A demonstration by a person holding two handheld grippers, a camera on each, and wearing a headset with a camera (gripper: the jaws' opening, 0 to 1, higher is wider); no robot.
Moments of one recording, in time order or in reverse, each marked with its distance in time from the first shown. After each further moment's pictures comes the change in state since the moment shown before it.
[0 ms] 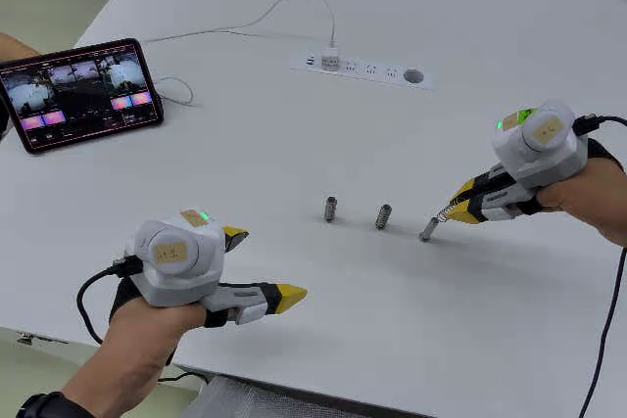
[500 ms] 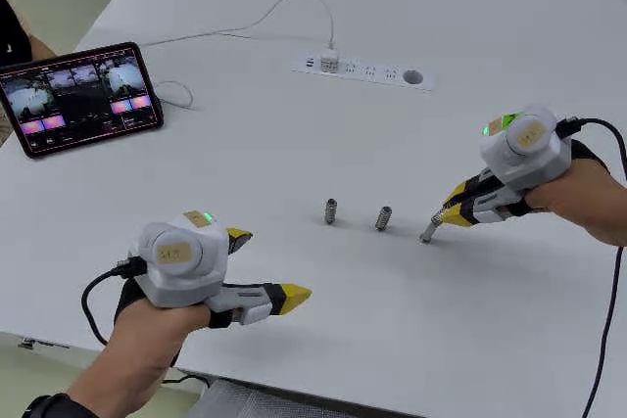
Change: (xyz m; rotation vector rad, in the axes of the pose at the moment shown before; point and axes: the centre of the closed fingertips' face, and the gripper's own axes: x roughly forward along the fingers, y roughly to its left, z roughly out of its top) left arm 0.003 -0.003 0.004 -0.002 -0.001 -0.007; right arm 0.012 0.001 -0.002 -0.025 0.026 0.018
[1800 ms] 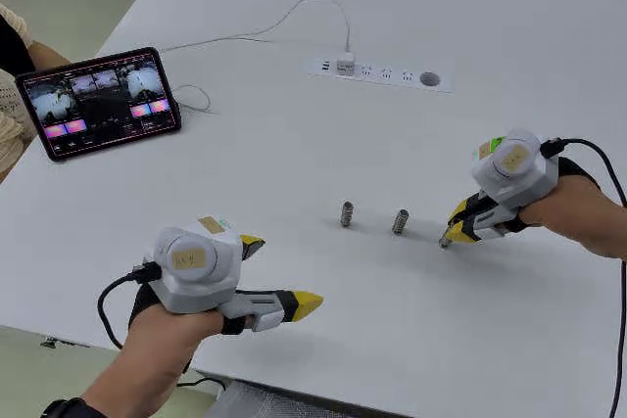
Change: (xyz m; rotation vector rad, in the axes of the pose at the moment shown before) left arm -0.005 0.001 -0.006 -0.005 0.018 0.006; right arm 0.037 0.001 -0.016 -0.028 0.058 0.015
